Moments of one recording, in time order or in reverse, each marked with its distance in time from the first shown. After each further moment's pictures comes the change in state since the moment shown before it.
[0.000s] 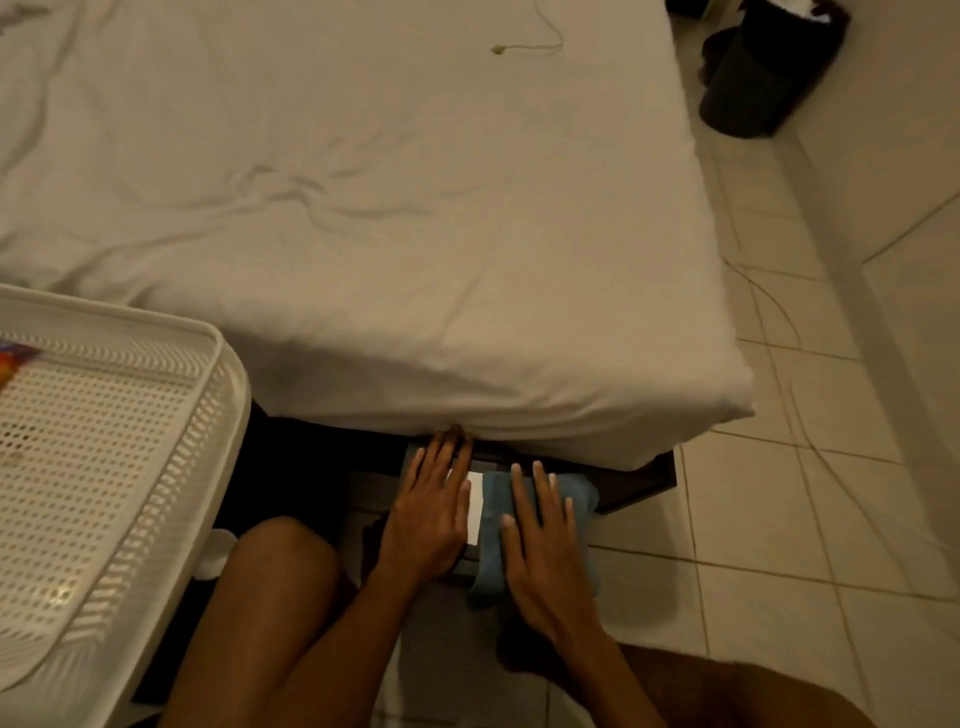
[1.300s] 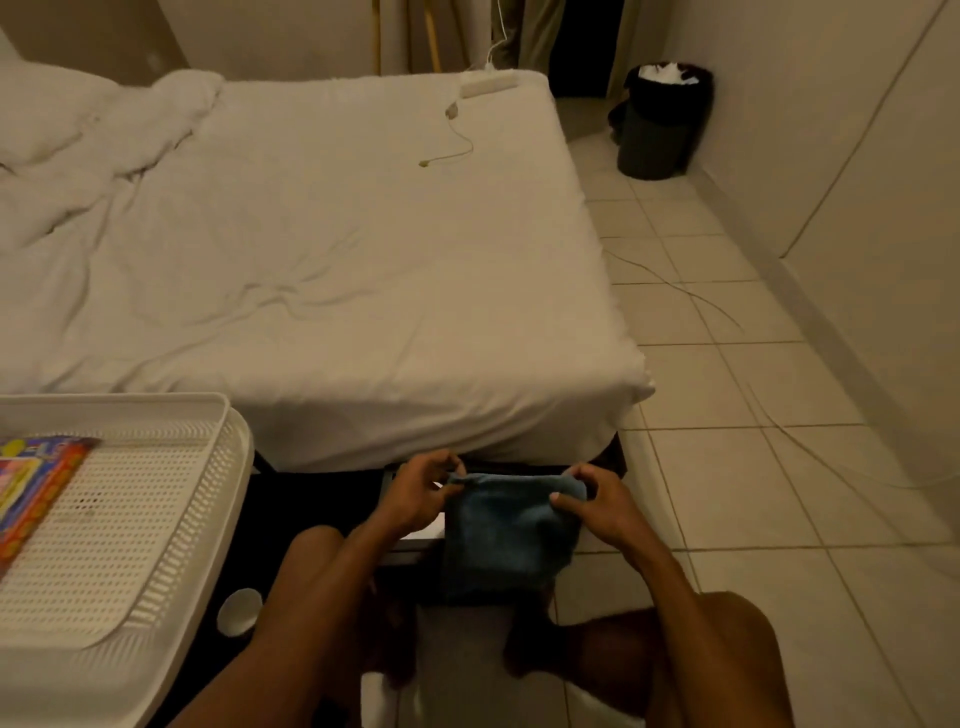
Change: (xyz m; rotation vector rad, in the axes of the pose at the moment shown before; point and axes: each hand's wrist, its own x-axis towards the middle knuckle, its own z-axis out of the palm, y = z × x) left_hand 0.022 0.050 -0.075 -0.625 -0.223 -0.070; right_hand -0.014 0.069 -0.124 0.618 -0.011 0.214
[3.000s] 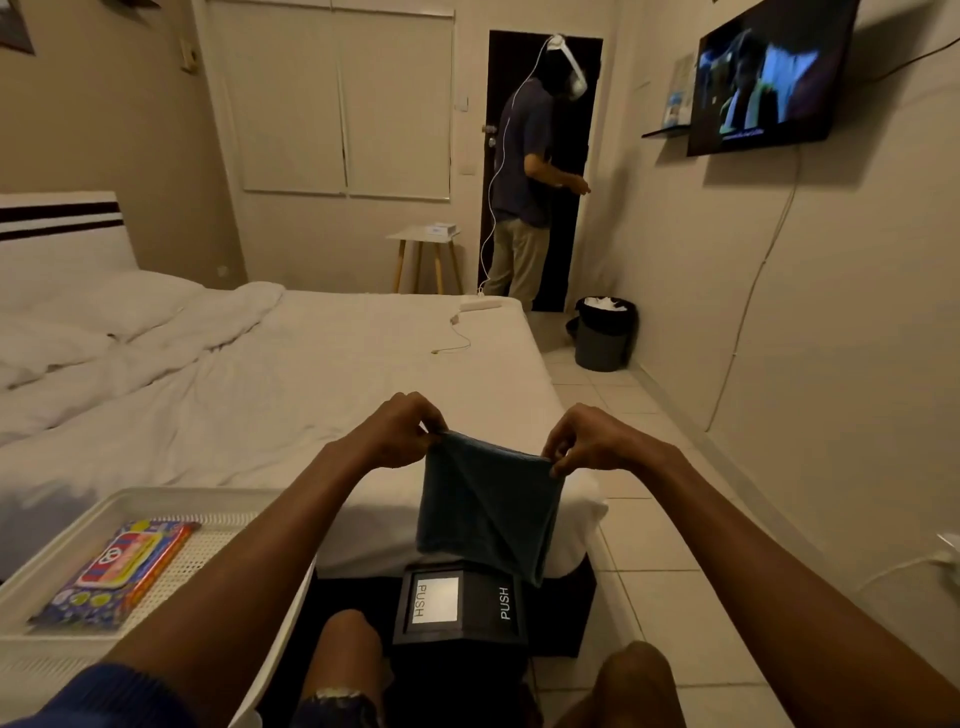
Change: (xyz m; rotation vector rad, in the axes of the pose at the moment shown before) left_hand -0.140 0.241 -0.183 0.640 0.152 0.420; right_hand -0.117 -0.287 -0.102 -0.736 -0.112 -0.351
